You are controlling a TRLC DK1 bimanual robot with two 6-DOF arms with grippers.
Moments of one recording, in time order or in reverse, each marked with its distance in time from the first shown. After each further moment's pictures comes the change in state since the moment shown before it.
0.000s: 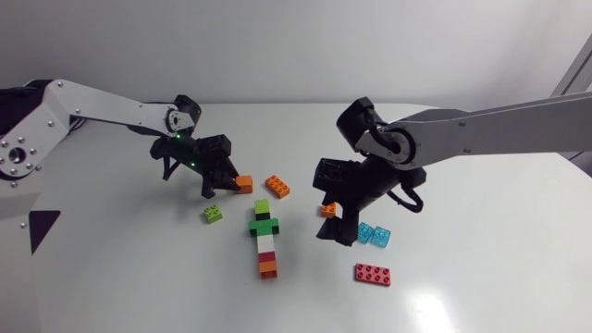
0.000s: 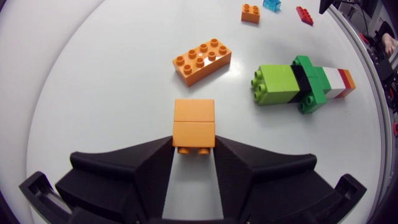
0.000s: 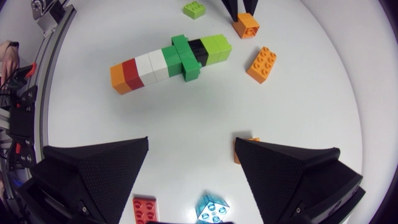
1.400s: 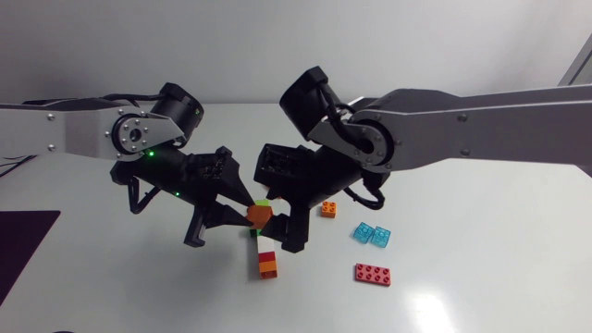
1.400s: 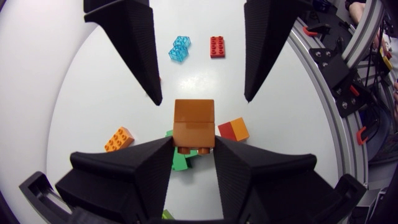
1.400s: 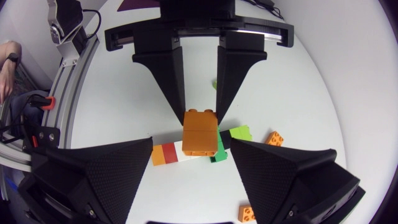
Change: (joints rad) left arm -0.250 -0.621 -0.515 -0.014 0.004 -0.010; right arm 0.253 -0.065 0.103 0.047 -0.008 0.135
